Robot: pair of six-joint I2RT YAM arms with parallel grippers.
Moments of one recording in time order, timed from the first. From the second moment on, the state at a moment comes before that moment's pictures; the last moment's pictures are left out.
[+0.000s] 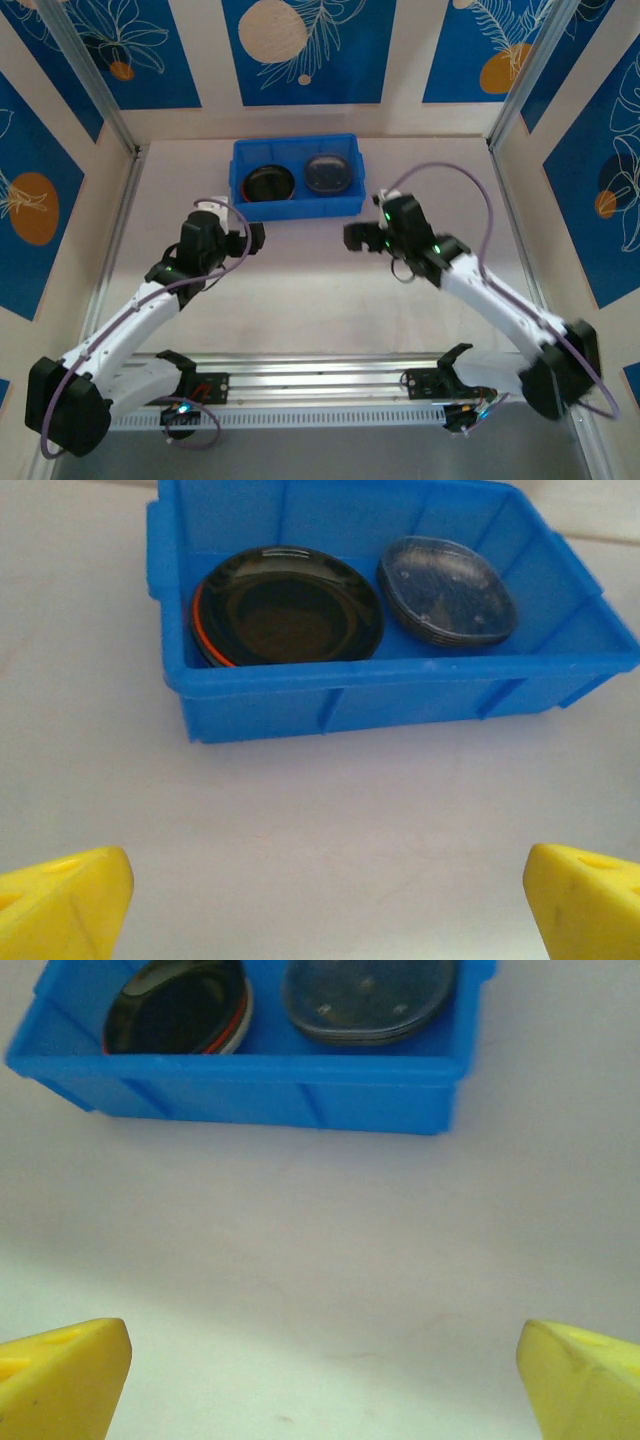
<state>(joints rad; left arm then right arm) -0.44 1.01 0.70 -0.20 -0.13 -0.30 0.60 1.09 0.85 -0.43 0.12 0.36</state>
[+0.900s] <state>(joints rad) -0.09 1.57 0.27 0.95 -0.25 0.03 0.28 1.07 0.47 0.12 0.36 0.12</state>
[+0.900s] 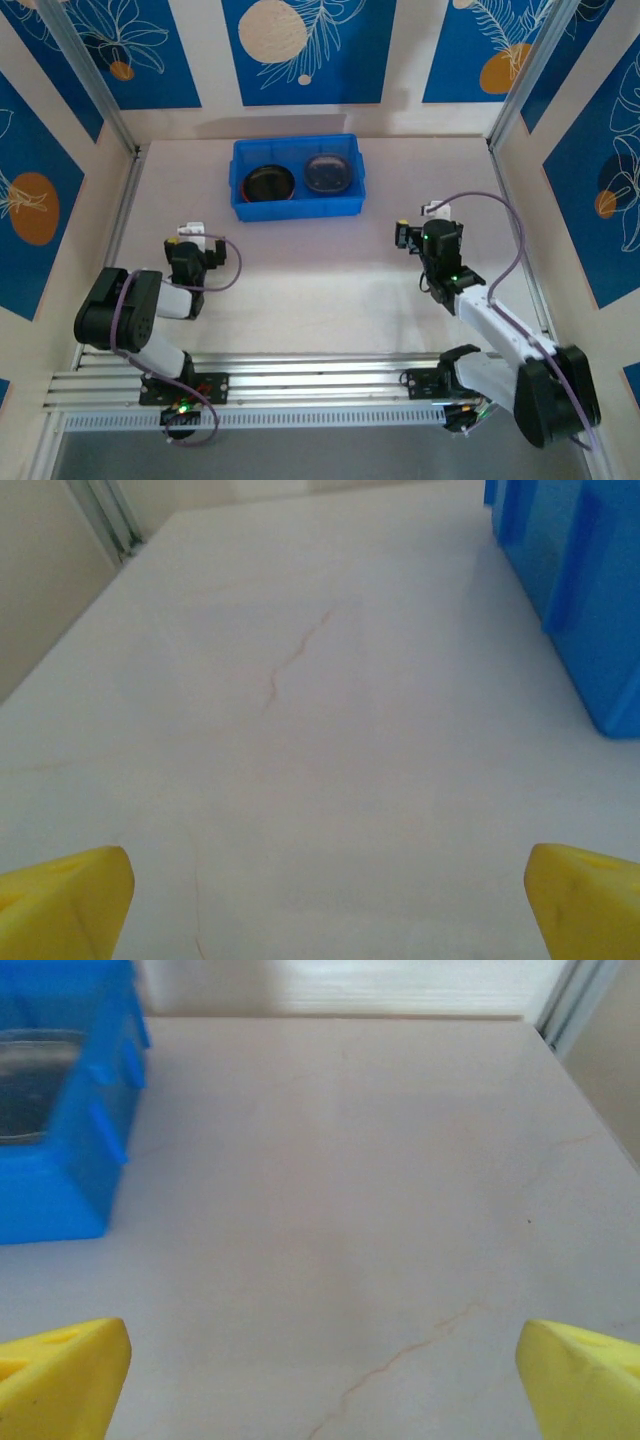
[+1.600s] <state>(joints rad) -0.08 1.57 0.32 0.92 -0.19 0.03 0.03 1.53 0.39 0.71 -0.01 0.10</state>
